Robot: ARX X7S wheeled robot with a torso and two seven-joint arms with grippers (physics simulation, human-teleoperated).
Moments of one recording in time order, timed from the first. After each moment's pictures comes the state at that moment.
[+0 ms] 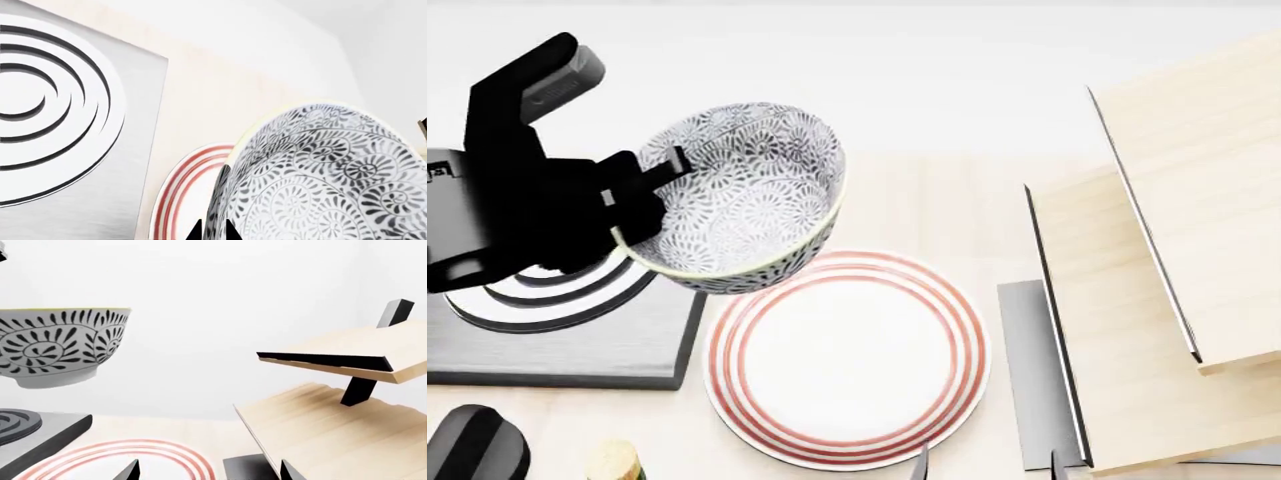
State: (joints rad) left arm -1.32 -0.26 0.39 -0.78 -1.38 -0.97 -0.57; right arm 0.03 0.31 -0.47 0.06 0.07 -0.40 0.55
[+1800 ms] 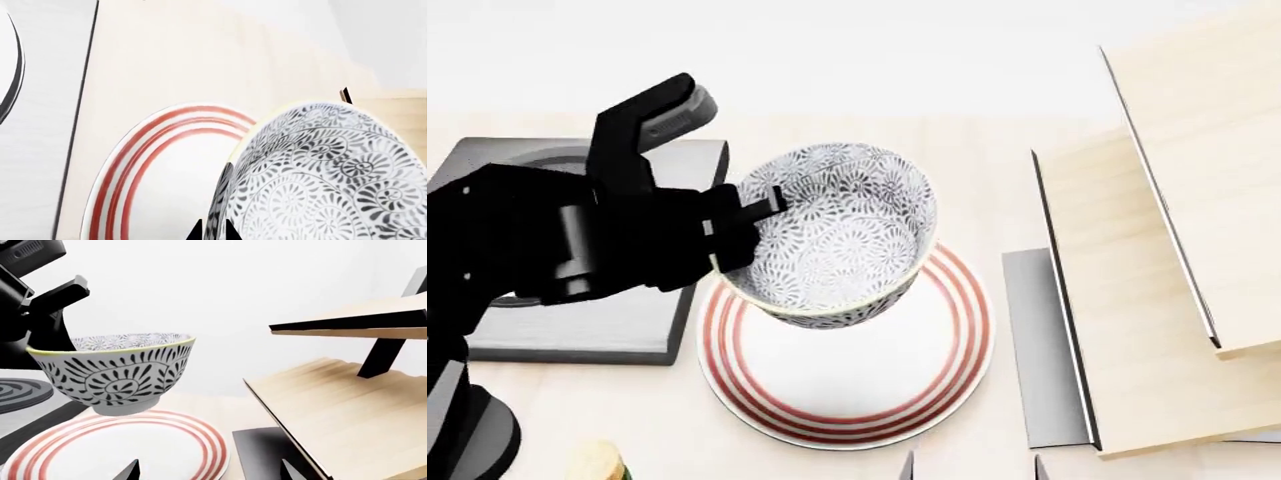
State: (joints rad) left arm -1.47 0.00 0.35 -1.31 -0.90 -0.83 -0.07; right arm 0.04 0.31 -0.50 0.07 0.06 -0.40 0.57
